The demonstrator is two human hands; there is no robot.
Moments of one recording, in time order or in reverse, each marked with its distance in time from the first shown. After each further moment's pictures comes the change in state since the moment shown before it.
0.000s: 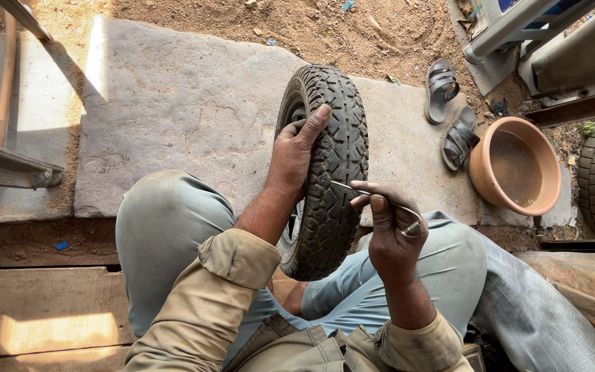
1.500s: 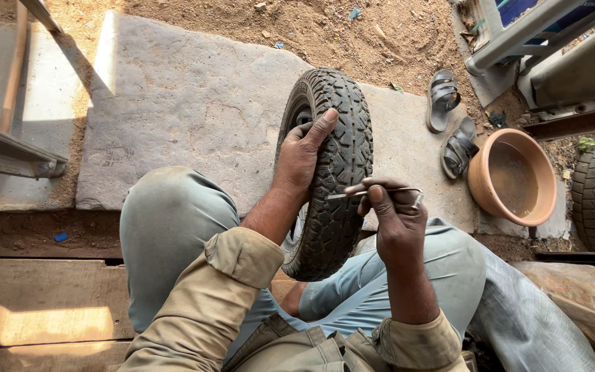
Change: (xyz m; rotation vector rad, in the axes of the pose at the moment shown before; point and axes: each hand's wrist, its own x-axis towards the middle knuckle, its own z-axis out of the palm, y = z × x) left_hand -0.010 0.006 0.001 0.019 0.037 -0.009; right_hand 0.015 0.009 -0.005 0.186 -0.085 0.215
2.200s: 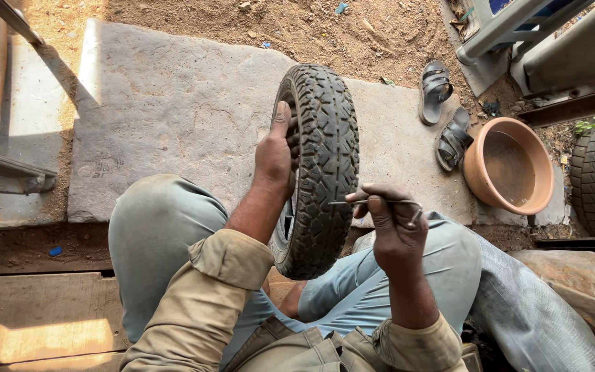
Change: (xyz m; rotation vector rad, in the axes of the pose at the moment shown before) left_hand 0.021 0.003 -0.014 0.003 -0.036 -0.054; right_hand -0.013 -0.004 -0.009 -0.042 0.034 -0.092
